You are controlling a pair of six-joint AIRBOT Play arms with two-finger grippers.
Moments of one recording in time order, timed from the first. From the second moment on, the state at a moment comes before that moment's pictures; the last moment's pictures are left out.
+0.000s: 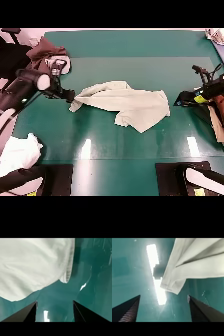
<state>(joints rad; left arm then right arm) -0.33 -1.19 1.16 1.69 -1.11 -1.73 -0.22 -1.18 1.10 -1.24 1.45 1.42</state>
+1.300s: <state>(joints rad) 0.19 -1.25 1.10 0.92 -1.19 -1.31 -0.08 -1.03 0.33 -0.45 0.67 0.98</state>
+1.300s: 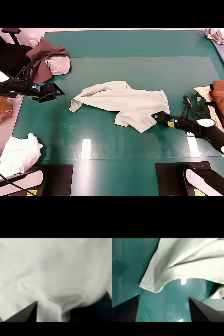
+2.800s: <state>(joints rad) 0.04 -1.35 0.87 0.95 -0.96 -1.23 -0.18 -1.13 0.86 -0.76 1.25 1.27</state>
